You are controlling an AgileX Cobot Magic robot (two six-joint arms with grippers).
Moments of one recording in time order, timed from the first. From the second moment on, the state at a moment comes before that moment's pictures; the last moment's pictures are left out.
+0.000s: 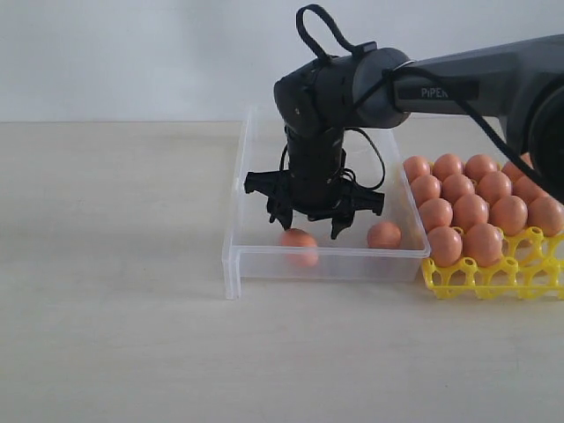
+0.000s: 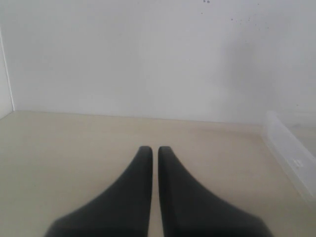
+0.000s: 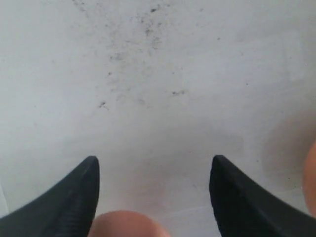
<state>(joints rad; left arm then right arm) 0.05 0.00 0.00 0.34 0.13 -0.40 0.63 2.25 -1.73 -0.16 0.94 0.90</state>
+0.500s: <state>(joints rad) 0.05 0.00 0.00 0.34 0.13 -0.40 0.63 2.25 -1.73 -0.47 0.97 0.46</state>
